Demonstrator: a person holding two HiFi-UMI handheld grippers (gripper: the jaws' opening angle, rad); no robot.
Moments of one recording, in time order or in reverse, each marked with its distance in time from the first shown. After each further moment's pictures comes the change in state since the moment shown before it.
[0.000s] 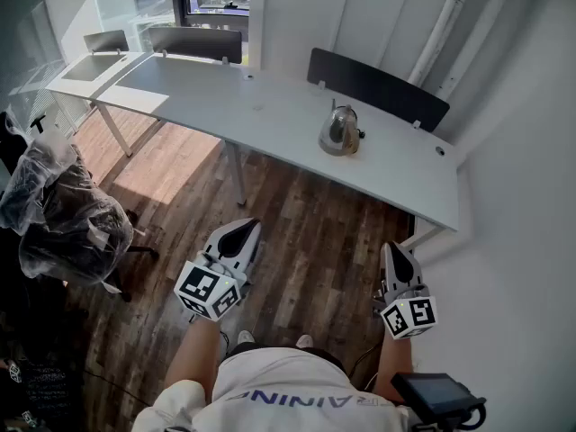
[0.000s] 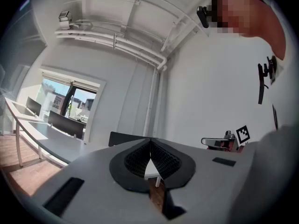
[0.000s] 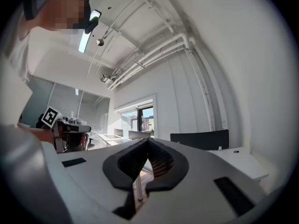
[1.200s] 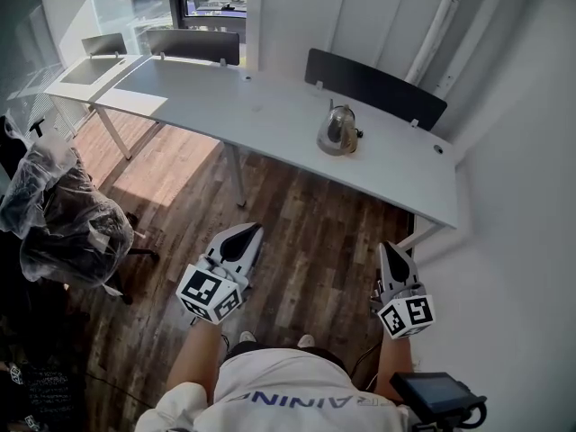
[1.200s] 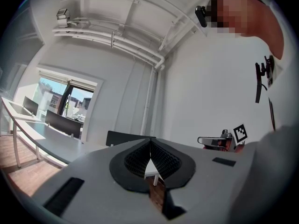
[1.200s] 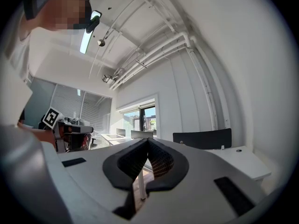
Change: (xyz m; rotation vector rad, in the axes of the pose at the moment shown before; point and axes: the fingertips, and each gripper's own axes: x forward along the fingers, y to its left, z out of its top) left arm -0.003 -0.011 -0.004 0.004 0.011 -0.033; right arm -0.001 0.012 0.000 0.003 0.016 0.021
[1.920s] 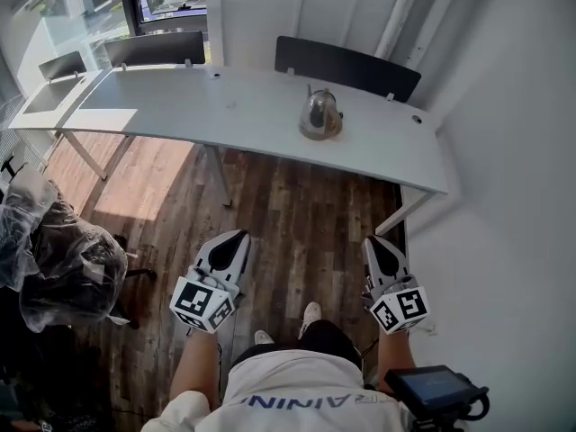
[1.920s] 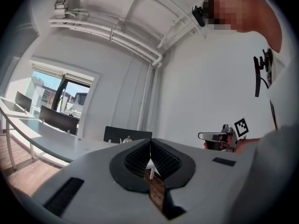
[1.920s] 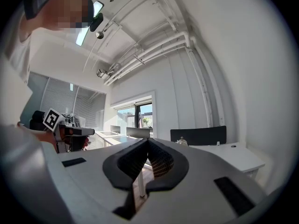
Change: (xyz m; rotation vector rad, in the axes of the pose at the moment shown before) left arm -0.038 0.065 -0.019 -0.001 0.049 -0.092; right arm 0.021 0.079 -0.020 -0.016 0.038 -0.097
